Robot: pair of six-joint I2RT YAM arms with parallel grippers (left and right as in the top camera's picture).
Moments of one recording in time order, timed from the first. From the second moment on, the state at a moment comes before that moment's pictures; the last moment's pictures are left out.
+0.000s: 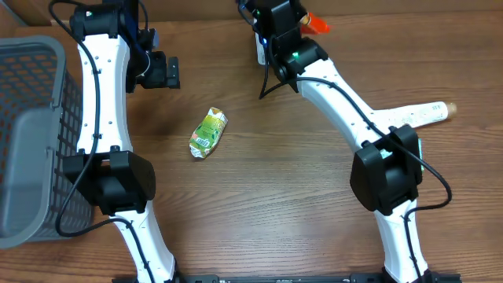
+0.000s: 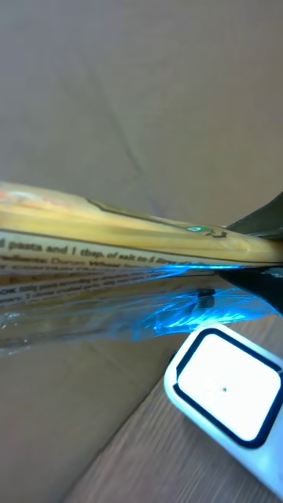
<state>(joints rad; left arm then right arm) 0.07 2.17 2.33 -1.59 0.02 -0.02 0.52 2.28 2.10 -0.18 0.49 -0.67</state>
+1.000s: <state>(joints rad) 0.07 2.17 2.33 -1.59 0.02 -0.02 0.56 2.43 2.10 0.06 0.44 -0.91</state>
